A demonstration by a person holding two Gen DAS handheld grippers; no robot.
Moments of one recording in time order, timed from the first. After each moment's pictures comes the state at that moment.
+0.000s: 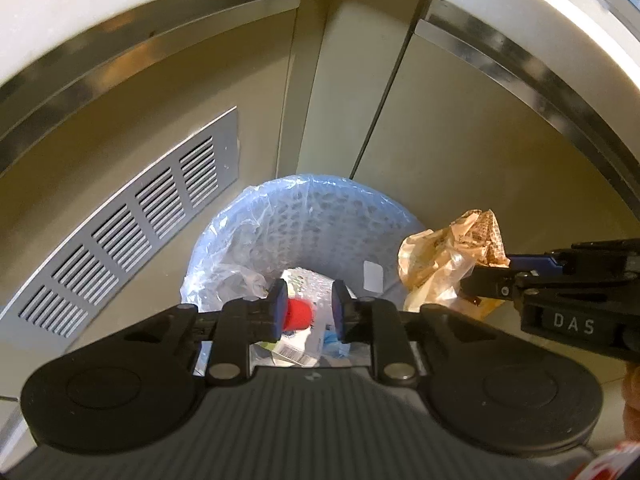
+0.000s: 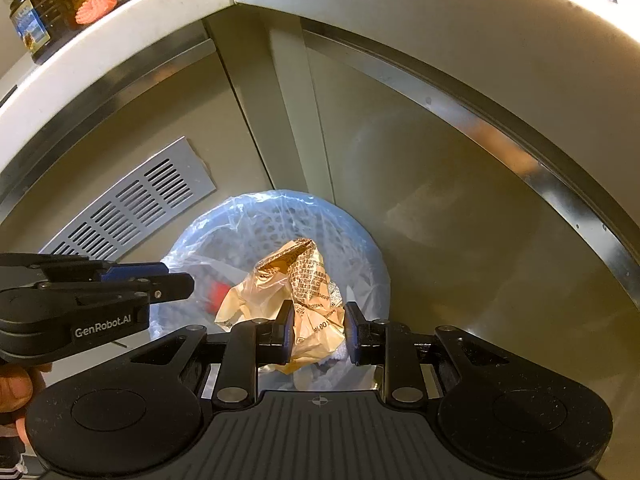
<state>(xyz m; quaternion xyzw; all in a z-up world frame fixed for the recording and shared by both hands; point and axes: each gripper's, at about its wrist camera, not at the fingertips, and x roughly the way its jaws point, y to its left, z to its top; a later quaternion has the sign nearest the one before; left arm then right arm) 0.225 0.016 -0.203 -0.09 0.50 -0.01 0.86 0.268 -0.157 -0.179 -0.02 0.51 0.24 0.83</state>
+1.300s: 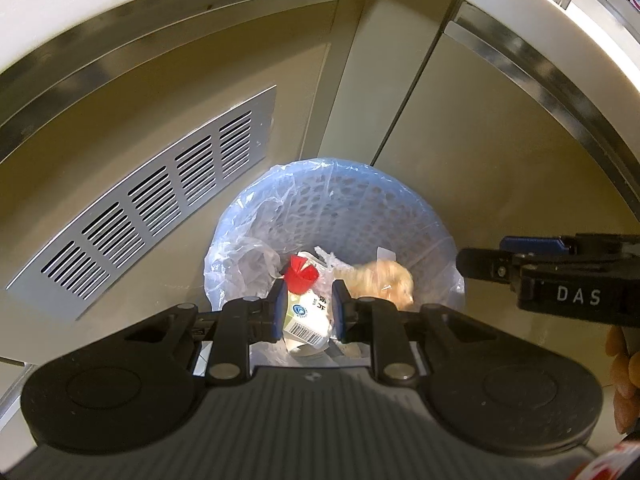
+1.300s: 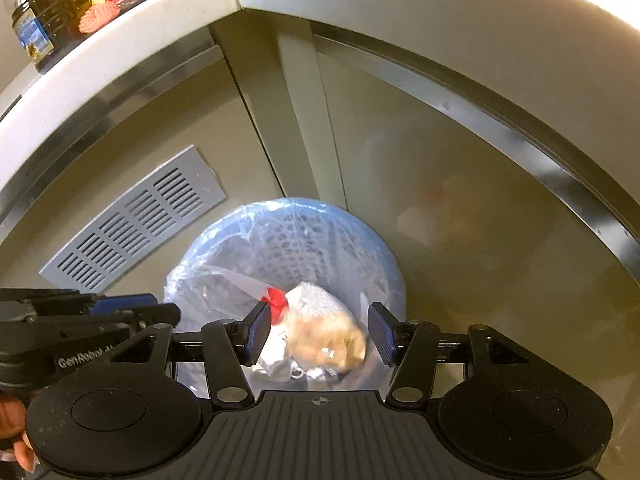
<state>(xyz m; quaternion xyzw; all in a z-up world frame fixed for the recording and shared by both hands) 0.209 0.026 -0.201 -0.11 0.50 0.01 0.86 0.265 -0.157 -0.176 0.00 0.51 0.24 0.83</state>
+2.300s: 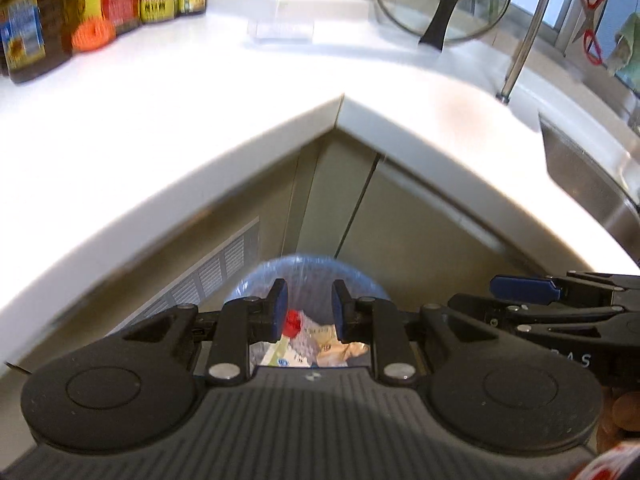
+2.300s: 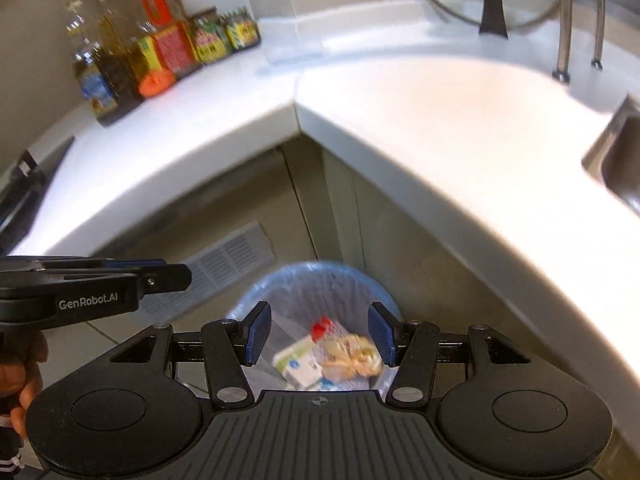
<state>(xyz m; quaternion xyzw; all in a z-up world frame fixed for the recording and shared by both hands) 0.186 0.015 -0.072 -0.10 0.42 0.01 0.90 0.228 -0.172 -0.060 0.01 0.43 0.28 0.86</state>
